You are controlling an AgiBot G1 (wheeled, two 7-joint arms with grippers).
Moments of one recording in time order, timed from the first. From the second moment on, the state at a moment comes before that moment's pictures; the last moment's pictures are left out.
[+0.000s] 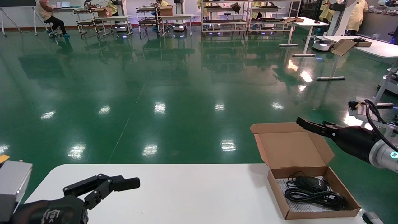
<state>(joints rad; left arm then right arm) -1.06 0.54 0.38 -1.20 0.61 1.39 -0.11 1.69 -1.01 -1.14 0.06 -0.46 -0.67 0.17</state>
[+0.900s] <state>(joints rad) -1.06 0.54 0.38 -1.20 0.61 1.39 -0.11 1.53 -0.91 -0.91 0.37 -0.52 -0.90 0.18</state>
